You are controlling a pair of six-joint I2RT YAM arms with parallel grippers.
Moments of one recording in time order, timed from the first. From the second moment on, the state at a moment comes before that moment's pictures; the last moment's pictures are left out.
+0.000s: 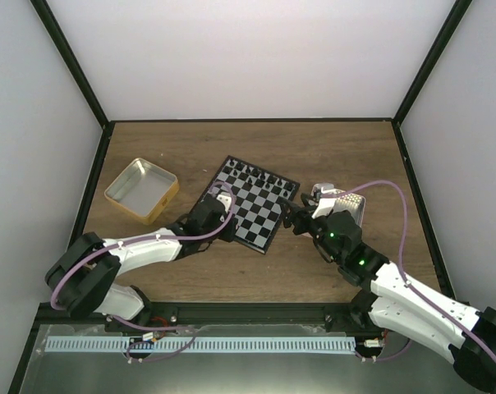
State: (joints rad) left arm -0.78 1.42 0.63 0.08 -0.06 -0.42; right arm 0.76 0.76 0.42 0.20 0.21 0.46
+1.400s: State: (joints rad) left arm -0.78 1.15 0.89 -0.24 -0.22 -0.32; right arm 0.72 0.90 0.57 -0.01 0.32 0.54
